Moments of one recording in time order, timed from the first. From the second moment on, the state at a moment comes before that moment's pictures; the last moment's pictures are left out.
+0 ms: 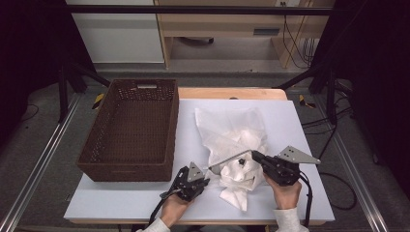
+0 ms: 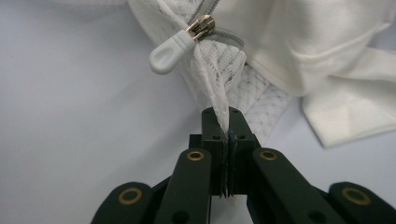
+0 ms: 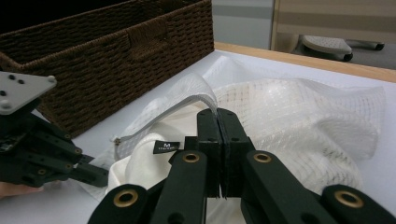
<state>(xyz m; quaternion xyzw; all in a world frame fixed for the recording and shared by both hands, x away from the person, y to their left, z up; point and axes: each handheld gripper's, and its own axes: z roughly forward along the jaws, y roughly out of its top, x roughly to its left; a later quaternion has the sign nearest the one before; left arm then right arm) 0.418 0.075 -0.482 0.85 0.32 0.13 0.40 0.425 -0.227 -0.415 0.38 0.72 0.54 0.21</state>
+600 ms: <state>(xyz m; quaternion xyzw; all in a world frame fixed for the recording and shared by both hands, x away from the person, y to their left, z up) 0.403 0.076 -0.488 0.85 0.31 0.15 0.40 0.411 -0.235 -0.407 0.38 0.72 0.53 0.22</state>
